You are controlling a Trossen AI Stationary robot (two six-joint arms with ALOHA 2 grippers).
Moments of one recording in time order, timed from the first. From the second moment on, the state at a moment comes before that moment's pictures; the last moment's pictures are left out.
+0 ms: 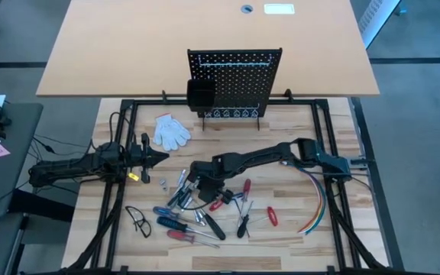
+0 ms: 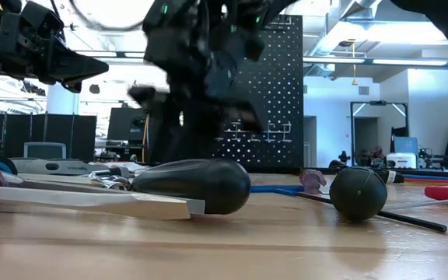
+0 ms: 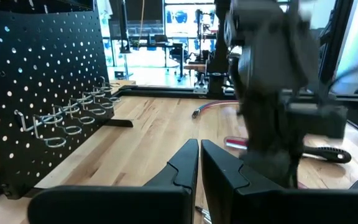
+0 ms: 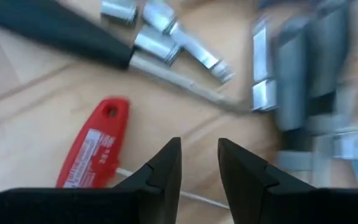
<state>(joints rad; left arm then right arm) 0.14 0.03 0.03 0.01 -0.01 0.02 0.07 2.33 1.83 -0.60 -0.33 -0.94</state>
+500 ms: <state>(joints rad) 0.14 0.03 0.03 0.01 -0.01 0.02 -0.05 2.31 1.83 -0.79 -0.21 -0.66</state>
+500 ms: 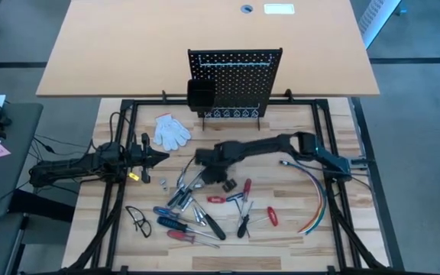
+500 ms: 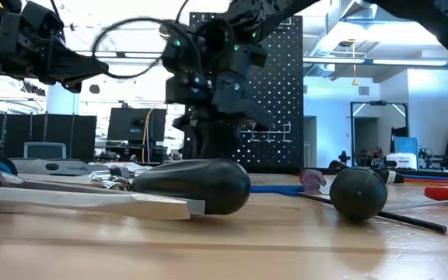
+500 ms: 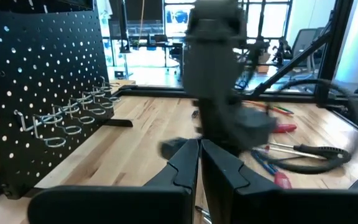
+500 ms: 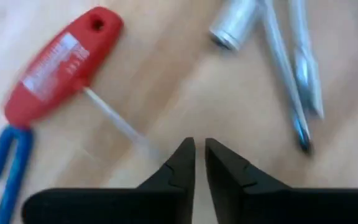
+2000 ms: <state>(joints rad) 0.14 0.03 0.03 0.01 -0.01 0.02 0.16 2.05 1.34 -0.17 0.00 0.19</state>
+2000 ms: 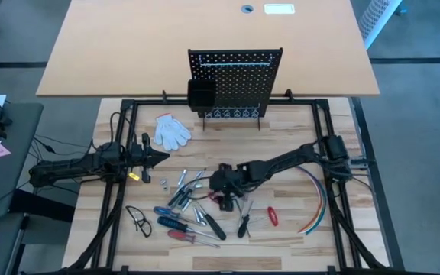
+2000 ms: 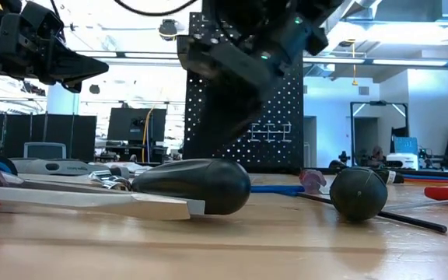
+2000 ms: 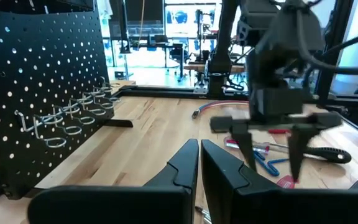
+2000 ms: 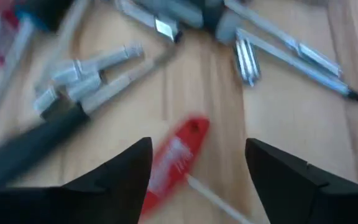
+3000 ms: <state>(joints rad) 0.14 0.03 0.03 0.01 -0.01 0.02 0.07 1.93 1.34 -0.50 0.13 -0.21</state>
